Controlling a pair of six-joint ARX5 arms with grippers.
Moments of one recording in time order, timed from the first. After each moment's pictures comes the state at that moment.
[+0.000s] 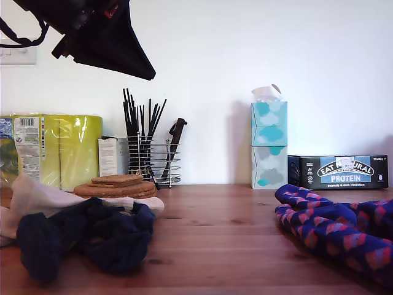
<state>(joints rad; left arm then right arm) -0.61 1.21 0.88 -0.19 0.24 -0.02 0.16 0.75 0.68 -0.79 -0.12 -0.07</state>
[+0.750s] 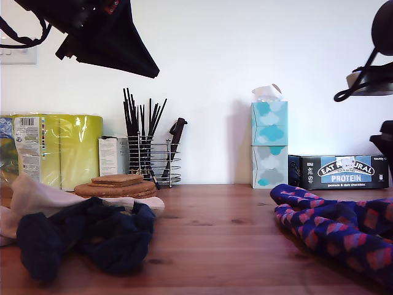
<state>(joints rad) -0.61 1.21 0.88 -0.19 0.29 -0.02 0.24 1.30 0.78 -0.73 0.03 -0.18</state>
